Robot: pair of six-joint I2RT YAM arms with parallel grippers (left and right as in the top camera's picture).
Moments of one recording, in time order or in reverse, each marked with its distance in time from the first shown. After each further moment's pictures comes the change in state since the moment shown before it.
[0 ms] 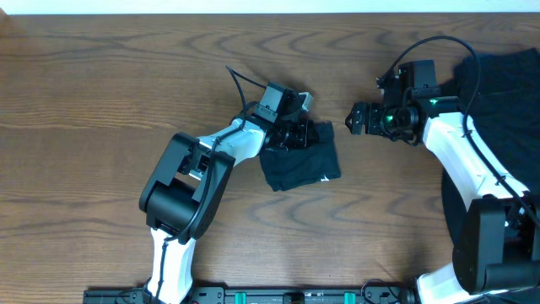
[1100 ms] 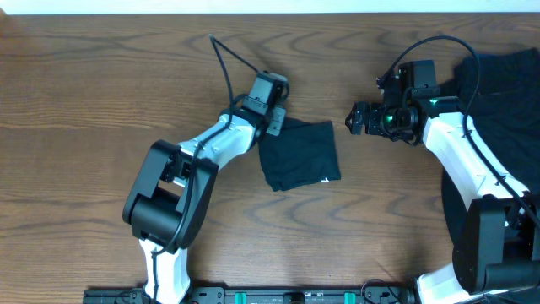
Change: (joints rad) left arm 0.056 -0.084 0.003 -0.124 -0.723 0.394; right arm 0.000 0.000 0.000 0.000 0.000 0.000
